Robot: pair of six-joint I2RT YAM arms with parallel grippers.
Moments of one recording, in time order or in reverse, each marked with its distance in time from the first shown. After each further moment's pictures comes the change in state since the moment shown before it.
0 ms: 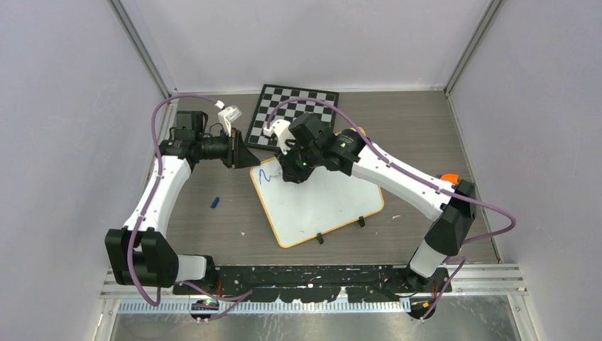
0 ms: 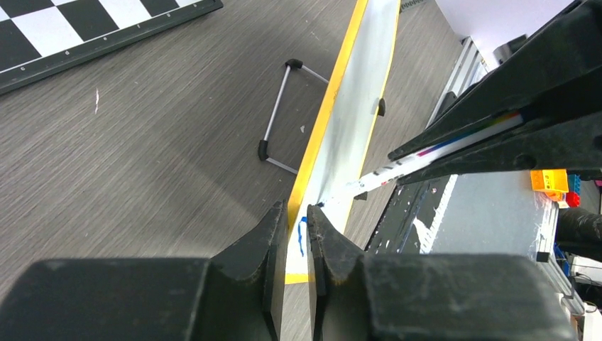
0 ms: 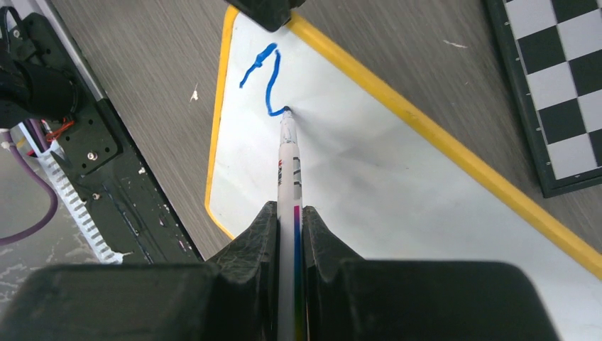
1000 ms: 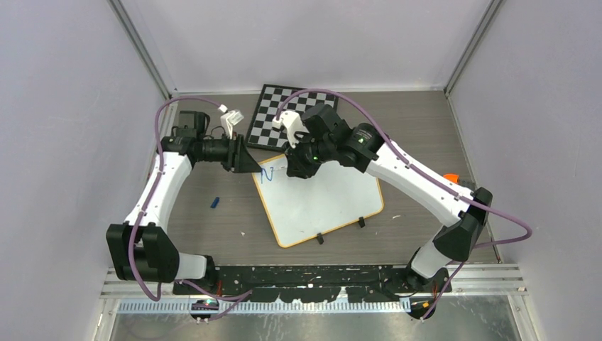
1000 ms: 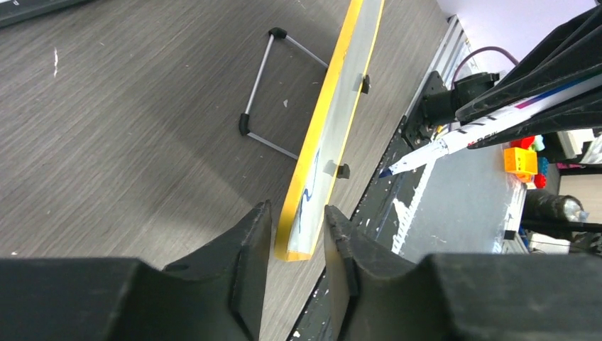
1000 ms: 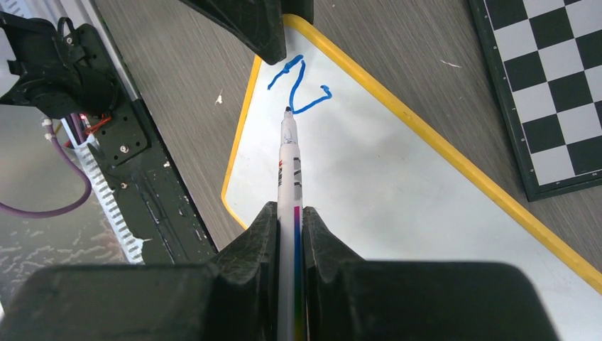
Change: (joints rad) left arm 0.003 0.029 0.030 -0.134 0.007 0.045; right arm -0.026 -0.067 0.062 -0.063 -0.070 -0.024
